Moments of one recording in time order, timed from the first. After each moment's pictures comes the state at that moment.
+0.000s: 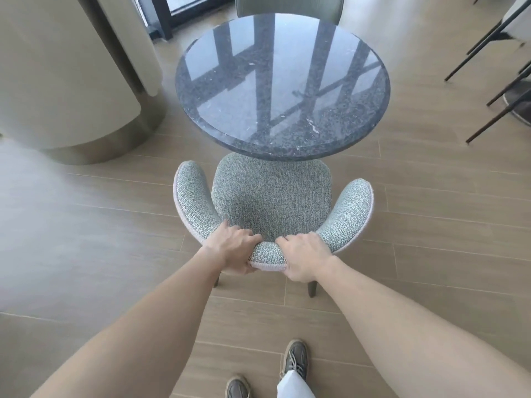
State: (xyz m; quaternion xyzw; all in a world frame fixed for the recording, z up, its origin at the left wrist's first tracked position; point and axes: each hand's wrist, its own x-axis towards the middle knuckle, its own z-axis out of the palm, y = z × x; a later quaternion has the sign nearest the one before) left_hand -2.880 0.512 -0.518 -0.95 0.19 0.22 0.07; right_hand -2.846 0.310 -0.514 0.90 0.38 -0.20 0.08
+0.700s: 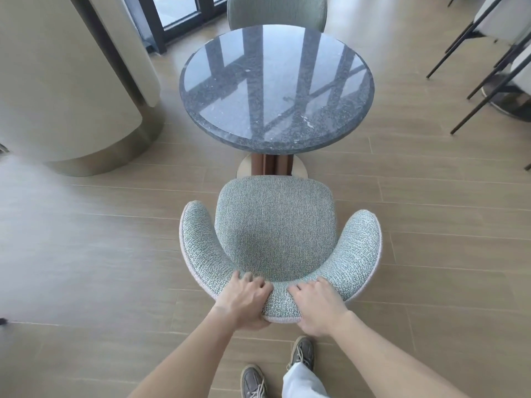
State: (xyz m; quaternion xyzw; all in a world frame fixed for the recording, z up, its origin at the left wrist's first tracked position) left_hand -3.027 0.480 -0.524 -0.94 0.20 0.27 0.02; right_hand -2.997 0.276 -0.523 0.90 0.35 -0.25 0.08
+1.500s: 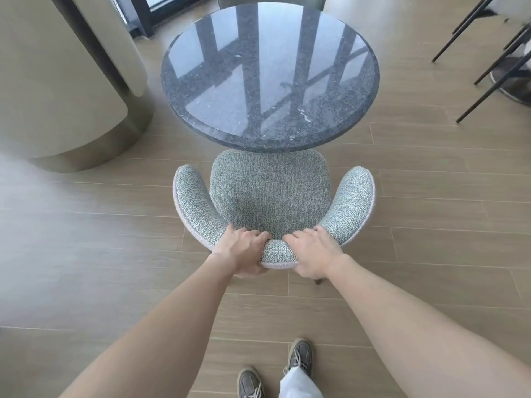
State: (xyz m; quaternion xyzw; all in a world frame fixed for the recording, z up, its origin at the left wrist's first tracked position) left_hand -2.890 0.495 -0.537 -0.96 0.18 0.21 0.03; right_hand -2.857 0.290 -0.521 0.91 0.35 -0.20 0.10
